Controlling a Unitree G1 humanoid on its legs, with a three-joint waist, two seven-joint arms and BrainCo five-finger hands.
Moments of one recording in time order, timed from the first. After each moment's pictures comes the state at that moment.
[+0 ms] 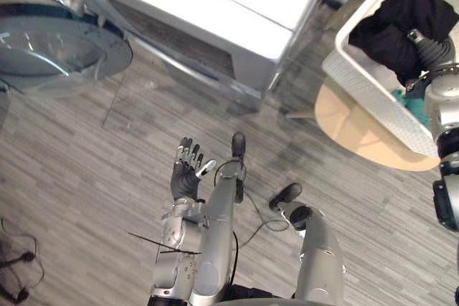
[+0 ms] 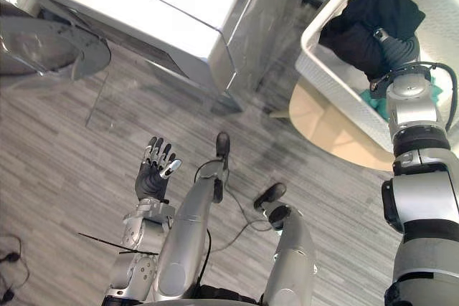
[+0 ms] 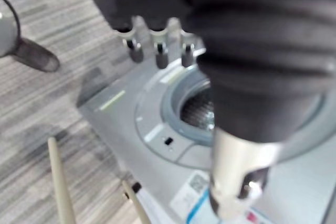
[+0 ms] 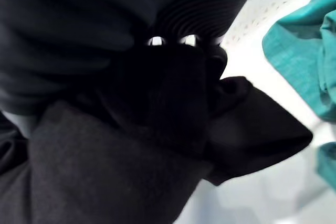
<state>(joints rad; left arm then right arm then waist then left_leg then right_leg) 0.14 -0.03 -0.12 -0.12 -0.48 -0.14 0.11 -1.07 -0.79 0.15 1.00 0.38 0.01 -0.17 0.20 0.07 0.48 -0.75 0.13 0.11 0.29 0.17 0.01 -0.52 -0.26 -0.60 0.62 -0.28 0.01</state>
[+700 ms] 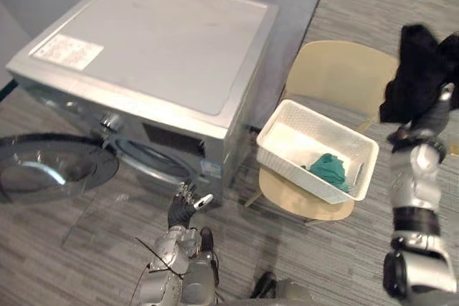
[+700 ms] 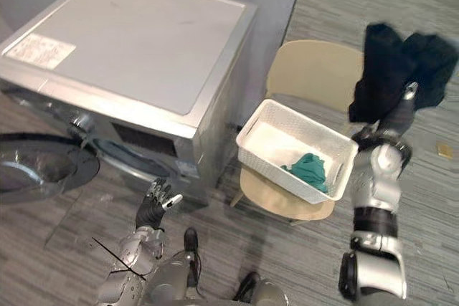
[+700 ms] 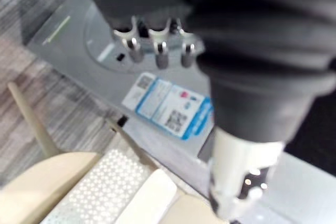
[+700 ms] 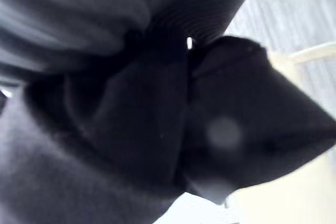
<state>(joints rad) 0.22 0.07 -0.11 0.13 -0.46 -0.09 0.09 -0.40 -0.33 -0.35 0.31 0.53 -0.12 -0.25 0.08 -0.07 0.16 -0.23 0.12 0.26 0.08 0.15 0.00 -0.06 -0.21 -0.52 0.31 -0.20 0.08</state>
